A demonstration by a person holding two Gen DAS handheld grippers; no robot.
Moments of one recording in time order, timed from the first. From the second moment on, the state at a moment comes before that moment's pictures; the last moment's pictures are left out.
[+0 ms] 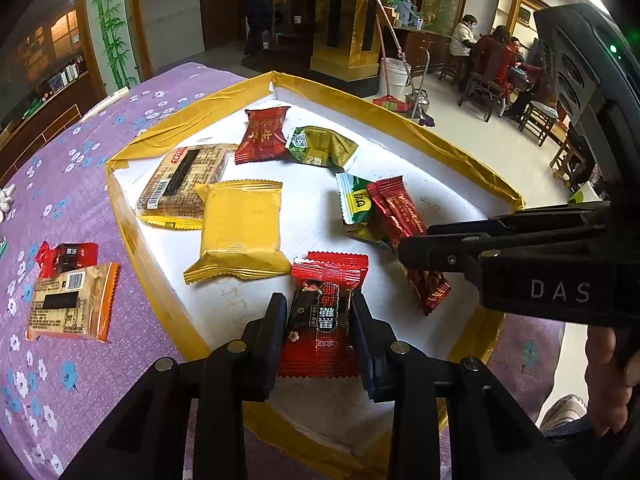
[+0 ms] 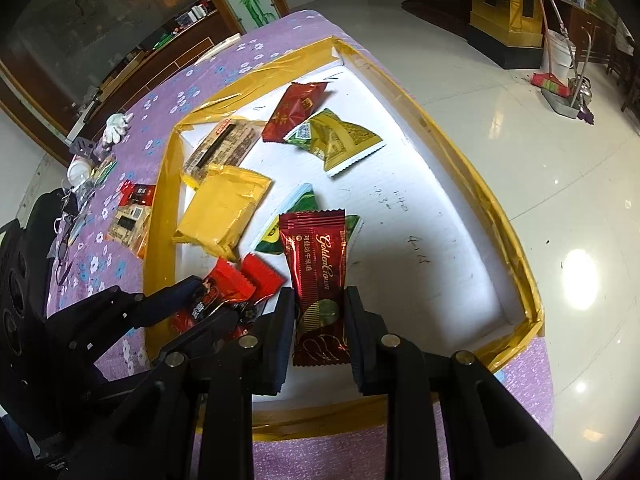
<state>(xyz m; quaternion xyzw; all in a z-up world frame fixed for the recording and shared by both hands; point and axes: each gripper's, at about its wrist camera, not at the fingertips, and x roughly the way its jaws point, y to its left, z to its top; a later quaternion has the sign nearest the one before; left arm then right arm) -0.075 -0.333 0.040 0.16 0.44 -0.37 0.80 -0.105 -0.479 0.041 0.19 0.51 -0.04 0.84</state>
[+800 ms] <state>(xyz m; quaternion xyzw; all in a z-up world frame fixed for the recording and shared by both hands) -0.090 -0.323 0.051 0.15 0.43 -0.37 0.81 -0.120 -0.467 0.054 0.19 0.50 -0.04 0.85</state>
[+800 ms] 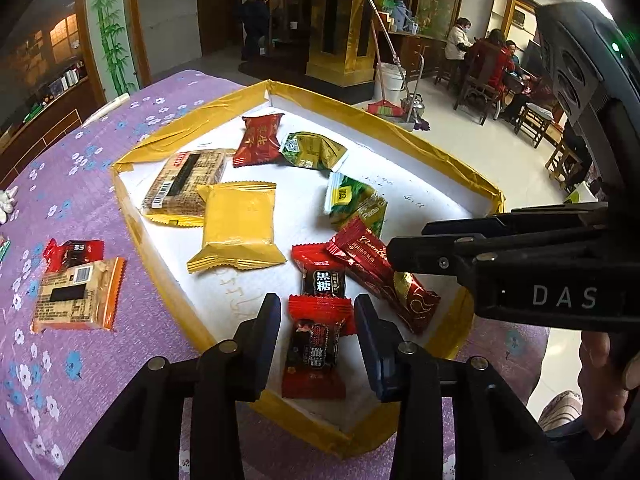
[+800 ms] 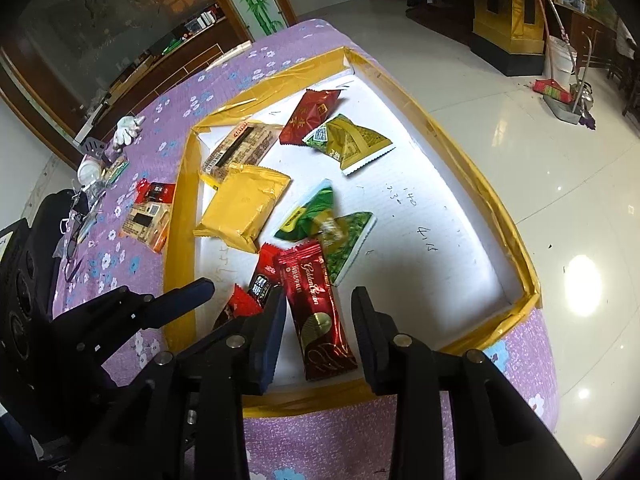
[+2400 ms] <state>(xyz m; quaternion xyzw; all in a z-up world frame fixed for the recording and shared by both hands) -0.046 -0.080 0.009 0.00 0.47 -0.13 0.87 -0.017 -0.304 0.074 0.13 0.52 0.11 0.84</state>
